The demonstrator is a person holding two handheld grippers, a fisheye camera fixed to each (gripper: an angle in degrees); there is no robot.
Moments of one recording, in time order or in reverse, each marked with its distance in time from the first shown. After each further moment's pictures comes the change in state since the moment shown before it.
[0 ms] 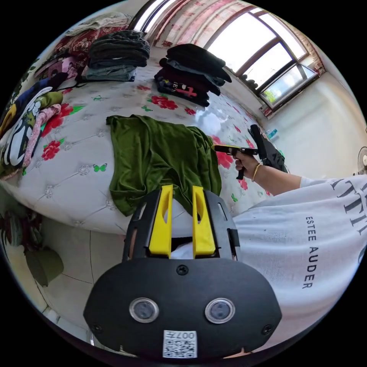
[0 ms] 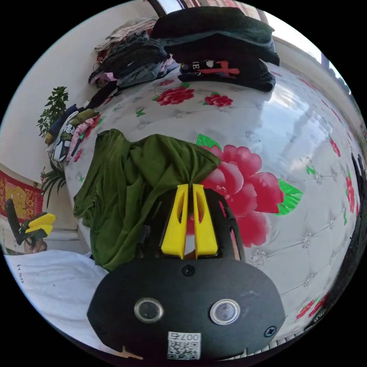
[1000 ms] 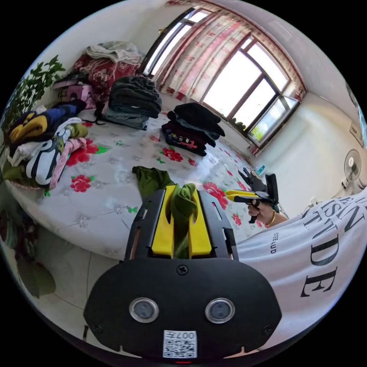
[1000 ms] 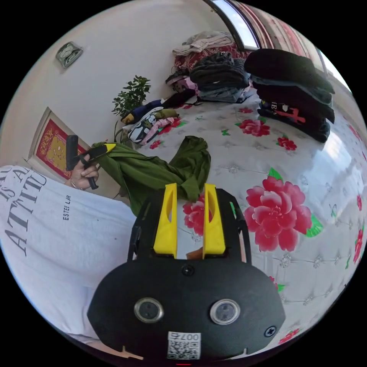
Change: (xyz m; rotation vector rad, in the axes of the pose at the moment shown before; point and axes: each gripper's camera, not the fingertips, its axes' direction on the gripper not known) left arm -0.069 0.053 -0.155 0.354 0.051 -0.035; right arm -0.101 0.052 -0.116 0.100 -0.251 -0.351
